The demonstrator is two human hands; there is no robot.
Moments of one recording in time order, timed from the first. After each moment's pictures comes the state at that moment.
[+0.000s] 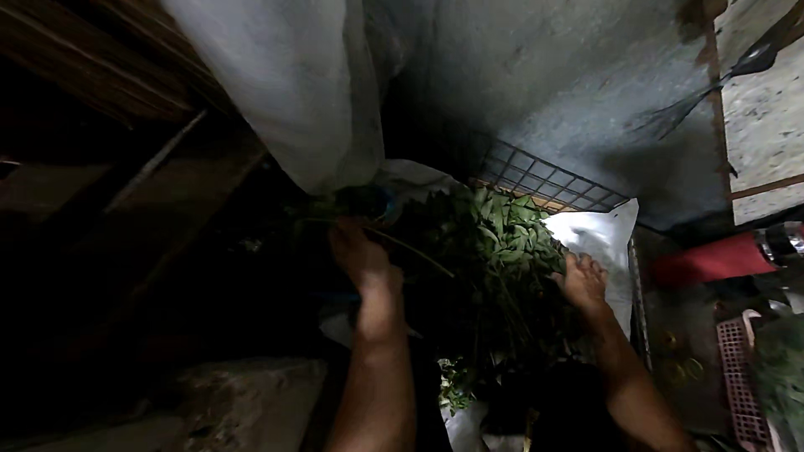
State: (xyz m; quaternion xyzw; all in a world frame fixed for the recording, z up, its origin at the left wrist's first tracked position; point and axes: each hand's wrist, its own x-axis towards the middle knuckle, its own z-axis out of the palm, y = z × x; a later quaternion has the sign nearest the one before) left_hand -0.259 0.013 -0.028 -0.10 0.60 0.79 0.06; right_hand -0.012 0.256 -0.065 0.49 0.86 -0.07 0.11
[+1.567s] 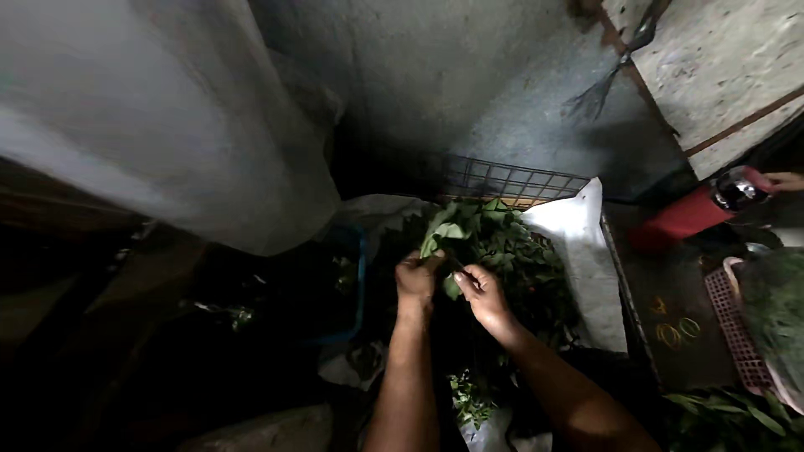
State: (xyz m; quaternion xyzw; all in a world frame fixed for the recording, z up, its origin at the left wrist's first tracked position) left_hand -0.205 0.071 -0.042 0.11 0.70 0.64 0.30; right_hand -0.084 0.131 -0.063 0.33 0.71 -0.58 -0.23
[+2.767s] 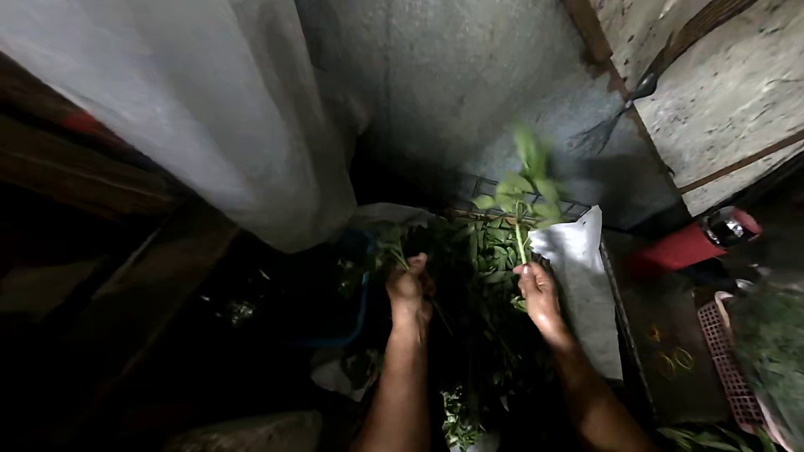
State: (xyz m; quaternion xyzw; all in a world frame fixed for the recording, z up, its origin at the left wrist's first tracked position) left_hand -0.217 0.067 -0.040 -0.06 0.52 0.80 0.30; right_hand -0.028 0.199 -0.053 0.39 0.76 -0.43 -0.29
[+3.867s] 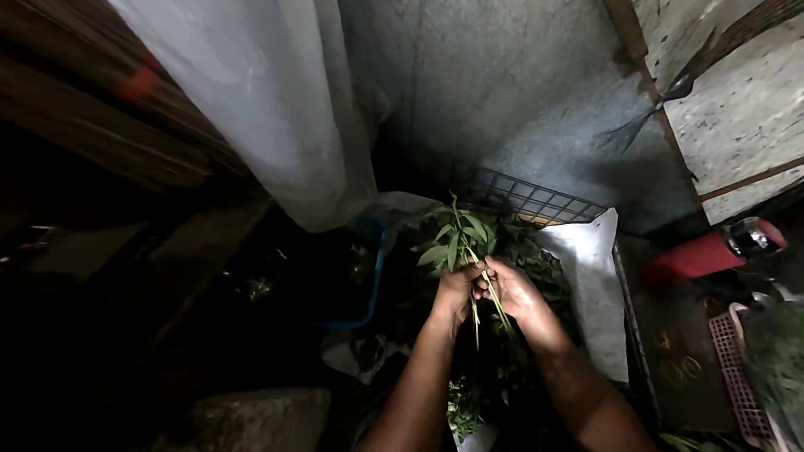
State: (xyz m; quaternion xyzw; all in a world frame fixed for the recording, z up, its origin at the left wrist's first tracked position) left_hand -0.186 0.079 -0.039 0.04 0.50 0.73 0.47; right_hand -0.098 0.171 -0.045 0.34 0.44 -0.81 -0.15
